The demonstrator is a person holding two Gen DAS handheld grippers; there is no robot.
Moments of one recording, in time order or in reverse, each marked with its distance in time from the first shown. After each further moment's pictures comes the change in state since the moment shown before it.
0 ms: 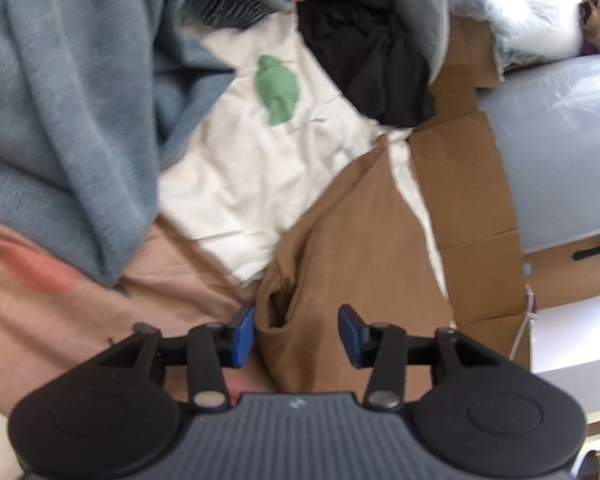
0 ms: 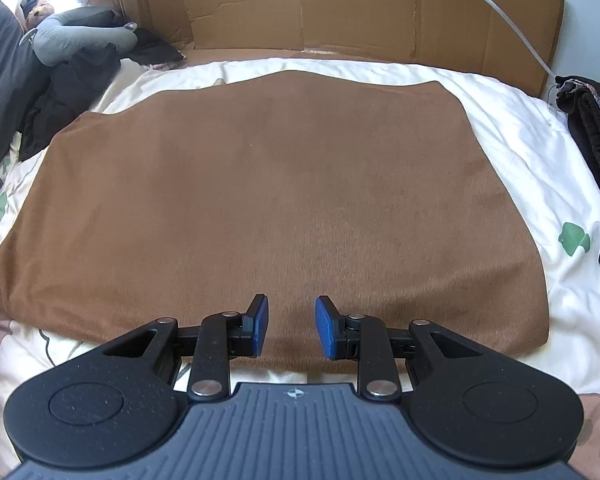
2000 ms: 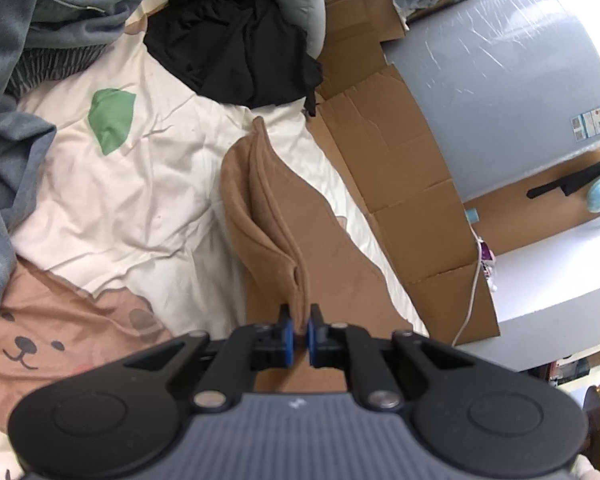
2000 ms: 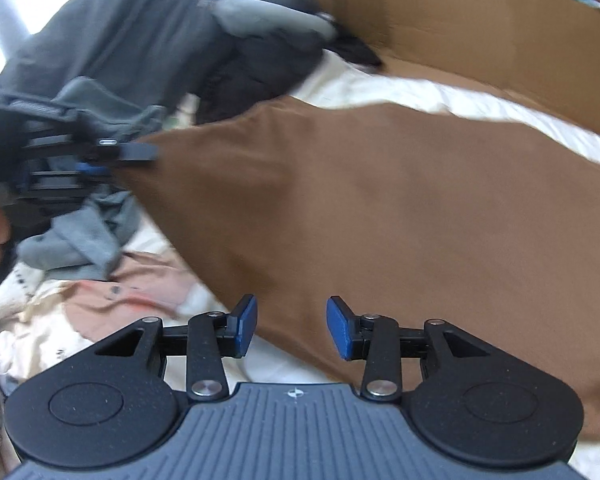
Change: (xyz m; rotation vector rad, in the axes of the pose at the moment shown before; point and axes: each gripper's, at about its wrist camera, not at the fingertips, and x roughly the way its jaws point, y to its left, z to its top) left arm -0.023 -0.111 -0.004 0.197 0.073 -0.095; right arm -0.023 0.131 0.014 -0.273 -0.024 0.433
